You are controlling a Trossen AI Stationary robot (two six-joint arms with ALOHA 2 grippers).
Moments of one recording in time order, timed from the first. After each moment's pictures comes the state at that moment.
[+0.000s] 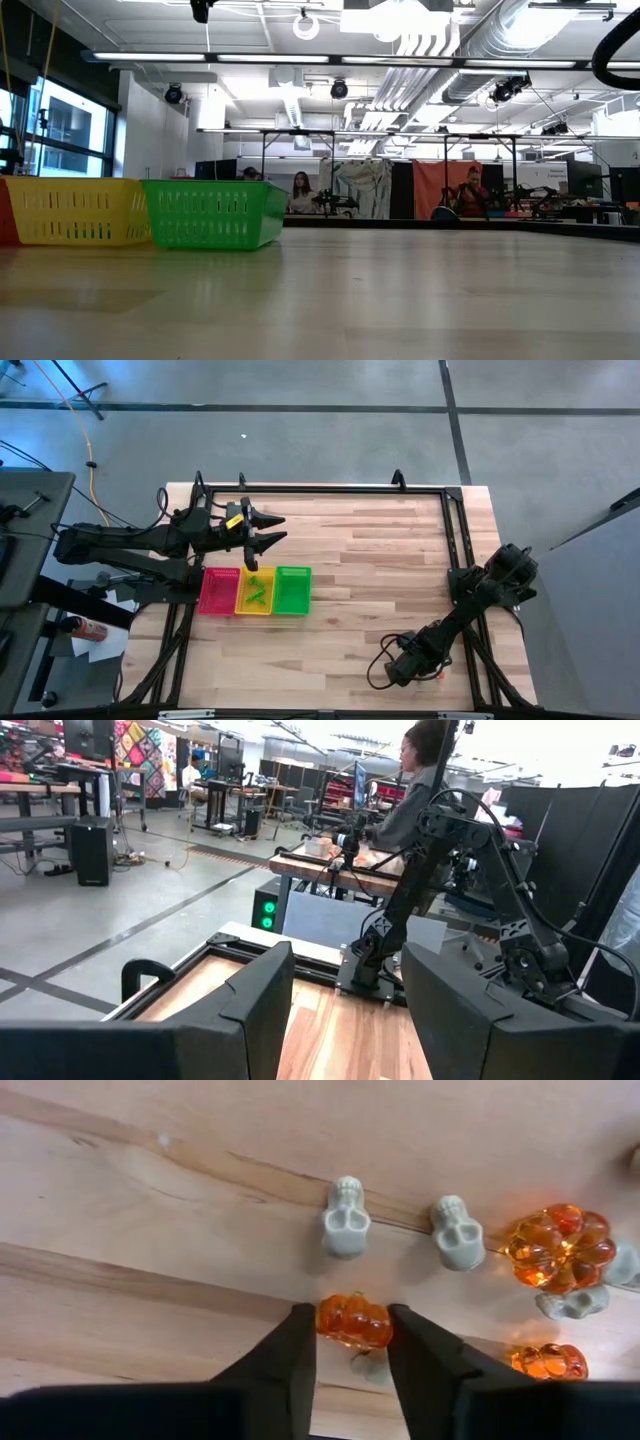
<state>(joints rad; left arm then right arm) 0.02 0.90 0.75 0.20 -0.19 -0.16 0.77 1.79 0.97 -0.59 -0.30 2.06</state>
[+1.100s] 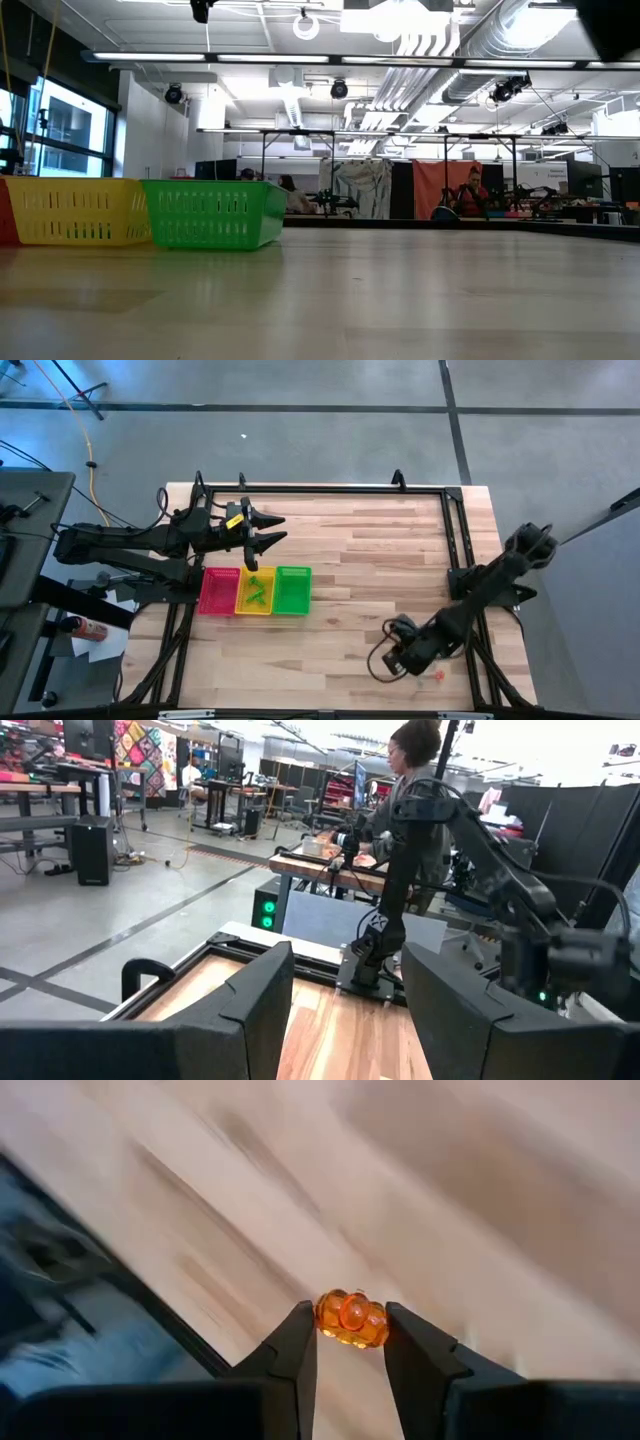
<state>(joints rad) 0.02 0.90 0.75 0.20 -0.19 -0.16 0.74 1.51 0.96 -0.59 0.14 1.68</state>
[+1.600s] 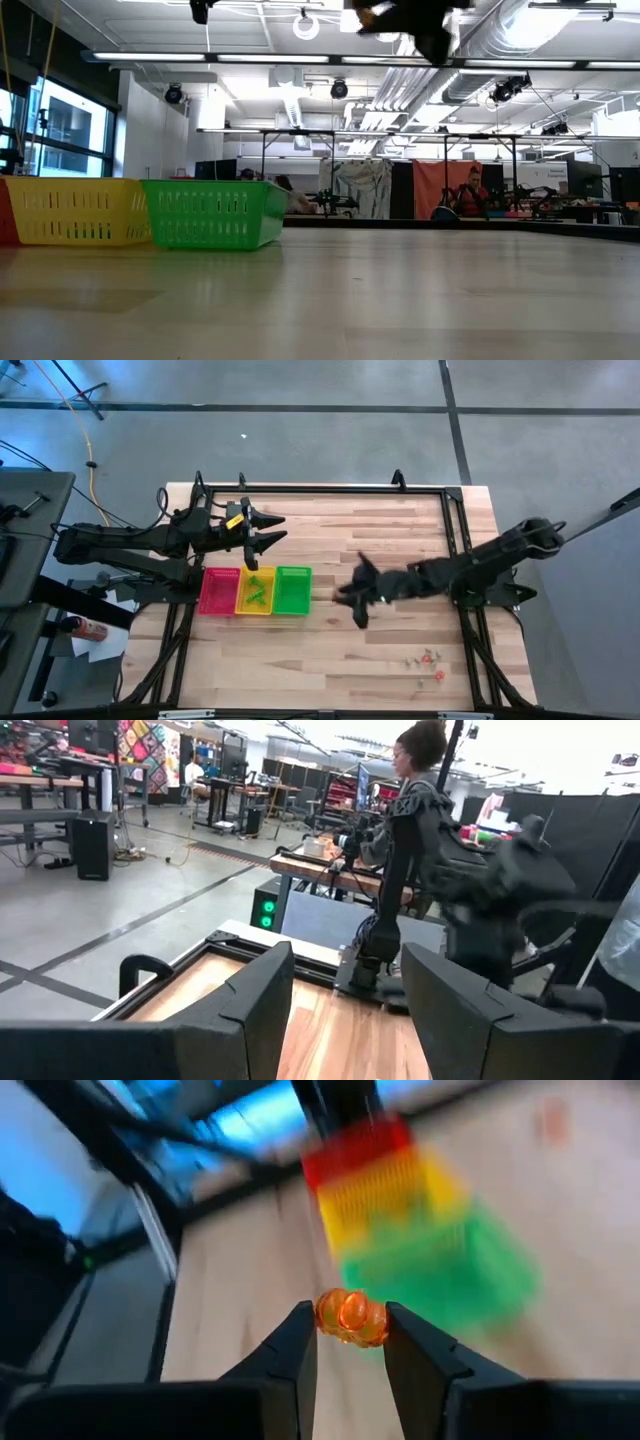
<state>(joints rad) 0.02 0.90 0.75 0.20 -0.19 -0.18 0.29 1.42 0.97 0.04 0.25 0.50</state>
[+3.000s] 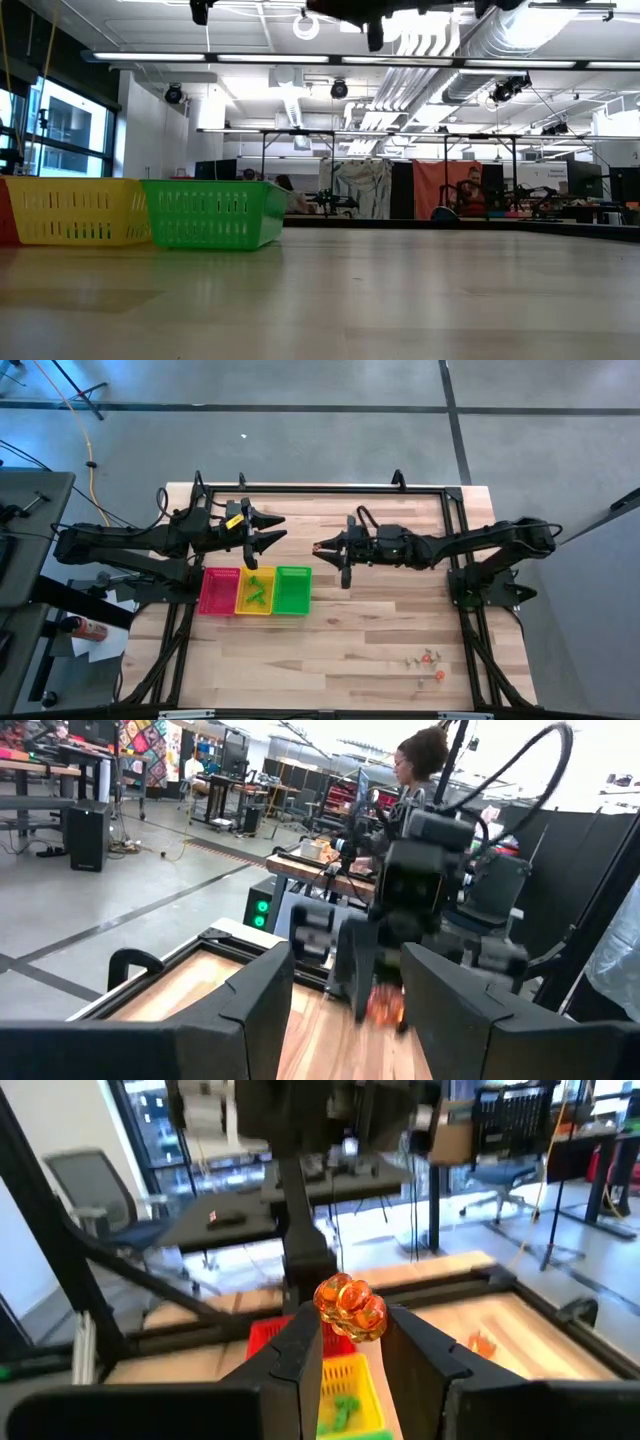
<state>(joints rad) 0.02 0.90 0.75 0.21 -0.19 -0.23 0.03 1.48 0.97 0.46 0.10 0.13</state>
